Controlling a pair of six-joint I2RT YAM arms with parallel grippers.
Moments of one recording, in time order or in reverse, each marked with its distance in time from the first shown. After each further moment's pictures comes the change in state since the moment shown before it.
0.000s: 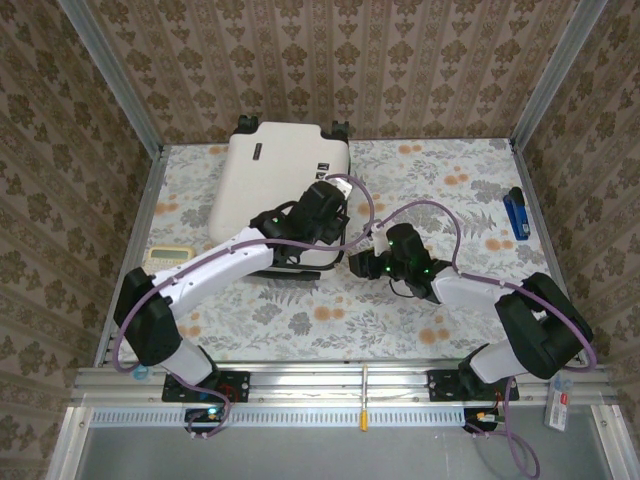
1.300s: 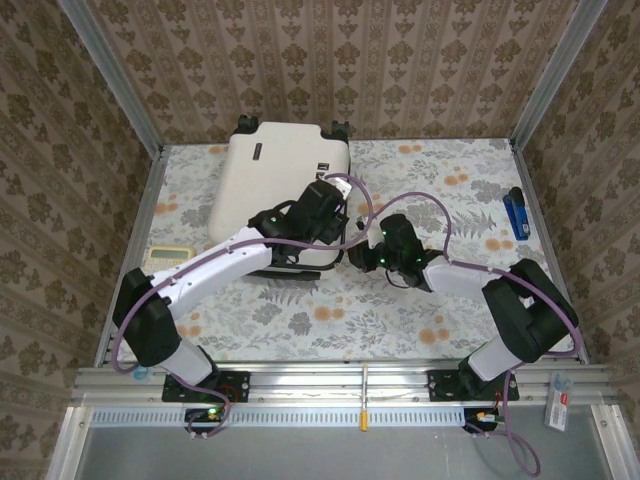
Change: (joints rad) left arm 0.006 -0.005 -0.002 0.000 0.021 0.005; right arm -0.031 0.101 0.100 -0.020 0.003 -0.096
